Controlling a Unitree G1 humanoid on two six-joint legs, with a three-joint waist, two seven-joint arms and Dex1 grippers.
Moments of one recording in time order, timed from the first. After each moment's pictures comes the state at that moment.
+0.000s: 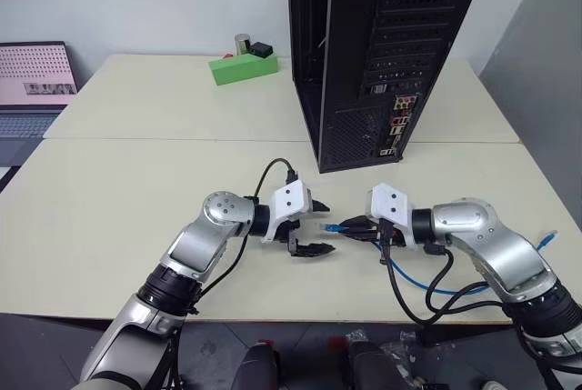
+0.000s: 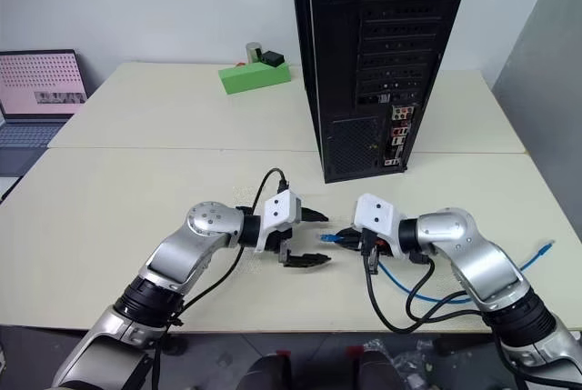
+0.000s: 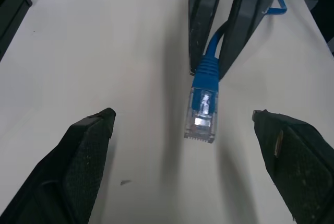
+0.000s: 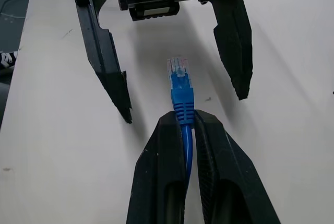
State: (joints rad) left arm -0.54 0.50 -0.34 0.01 -0.18 0.34 -1.13; right arm -0.45 -0.71 0.32 -0.34 0.23 0.54 0.98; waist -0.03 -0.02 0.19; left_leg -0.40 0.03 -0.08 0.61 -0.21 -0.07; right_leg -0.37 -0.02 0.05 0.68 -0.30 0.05
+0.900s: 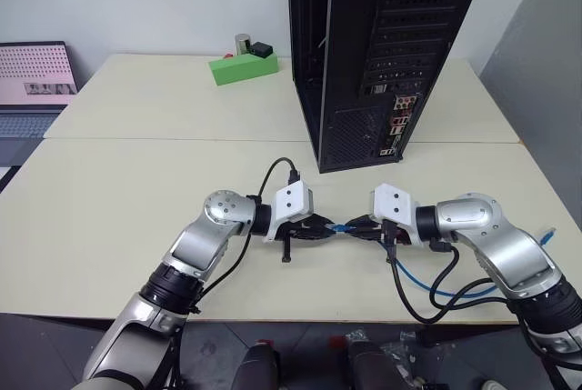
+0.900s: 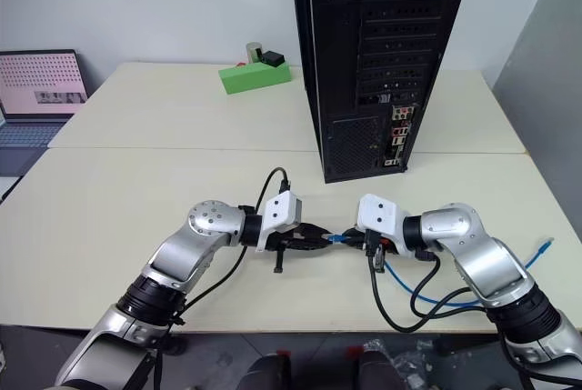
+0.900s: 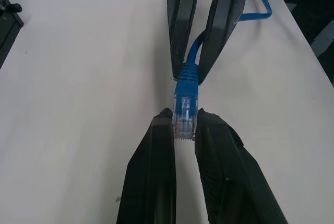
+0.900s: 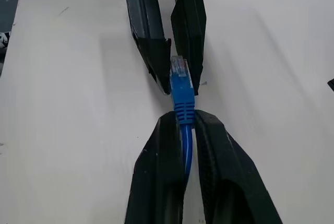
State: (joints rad) left arm -0.55 0.49 -0.34 0.05 -0.18 0.25 -1.15; right arm -0.46 -0.73 0.32 -0.33 0.20 0.53 1.03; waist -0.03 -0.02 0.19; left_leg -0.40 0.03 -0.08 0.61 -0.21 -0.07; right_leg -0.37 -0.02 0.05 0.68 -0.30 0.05
